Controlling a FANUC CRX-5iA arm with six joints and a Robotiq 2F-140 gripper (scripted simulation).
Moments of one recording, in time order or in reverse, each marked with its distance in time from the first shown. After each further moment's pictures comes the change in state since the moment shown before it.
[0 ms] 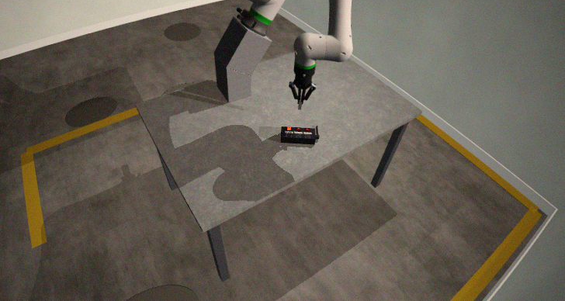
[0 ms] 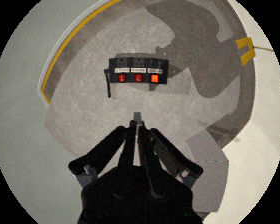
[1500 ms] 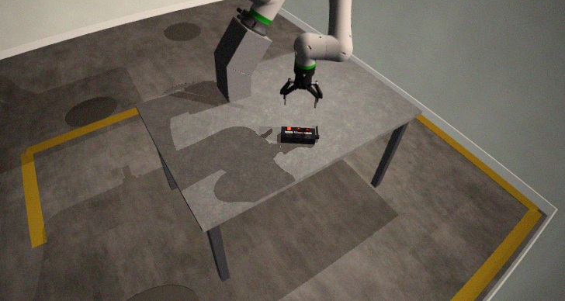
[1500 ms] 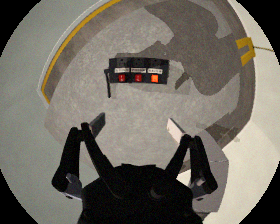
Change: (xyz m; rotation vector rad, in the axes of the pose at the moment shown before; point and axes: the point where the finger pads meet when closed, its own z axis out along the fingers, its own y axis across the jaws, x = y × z) arm 0.000 0.000 0.000 0.000 0.000 0.000
